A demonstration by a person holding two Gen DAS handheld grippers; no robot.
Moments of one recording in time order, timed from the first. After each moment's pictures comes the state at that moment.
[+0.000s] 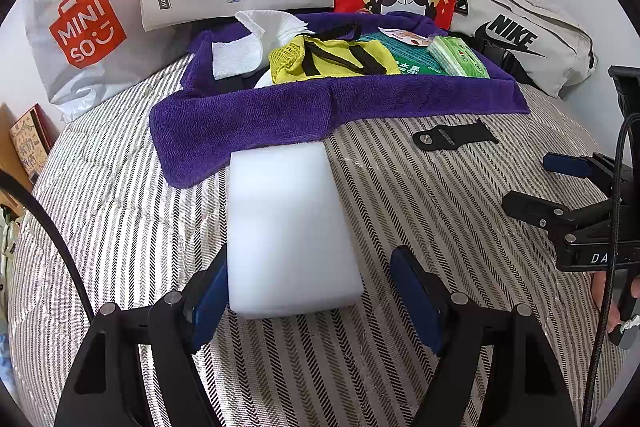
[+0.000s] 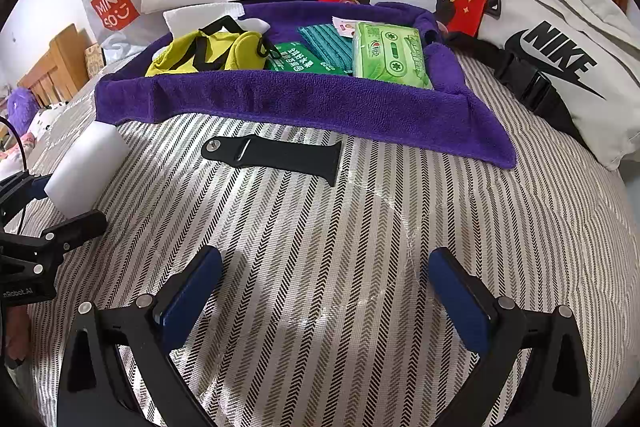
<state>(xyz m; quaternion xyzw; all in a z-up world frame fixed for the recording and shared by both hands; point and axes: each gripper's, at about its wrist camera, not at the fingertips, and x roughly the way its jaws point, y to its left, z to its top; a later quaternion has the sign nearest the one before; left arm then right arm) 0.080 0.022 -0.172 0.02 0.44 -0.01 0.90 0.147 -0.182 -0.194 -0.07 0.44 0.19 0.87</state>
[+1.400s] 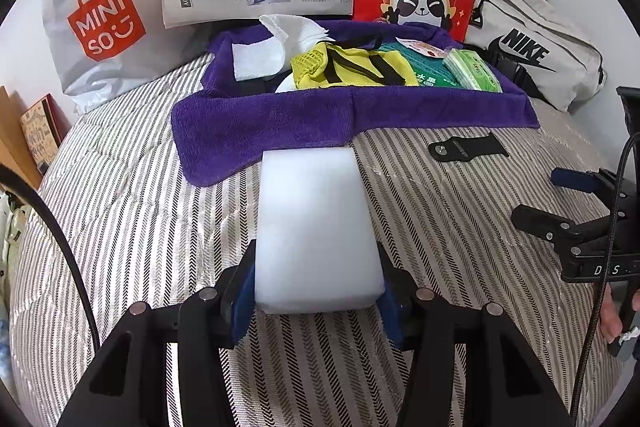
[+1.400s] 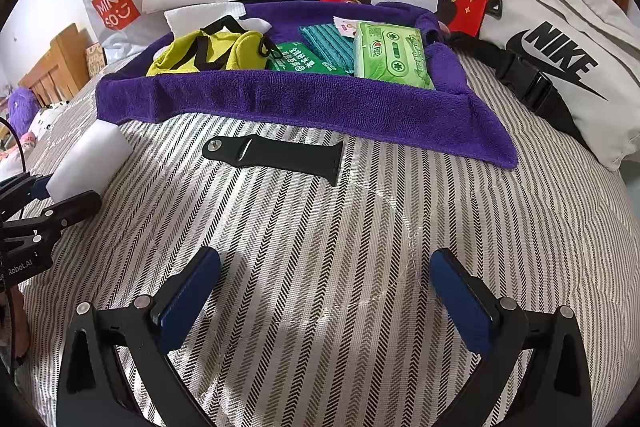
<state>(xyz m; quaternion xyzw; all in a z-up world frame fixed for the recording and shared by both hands) 0.078 0.029 -0.168 0.01 0.44 0.01 0.90 0.146 -0.181 -0.193 -0.07 0.44 0.19 0.87</state>
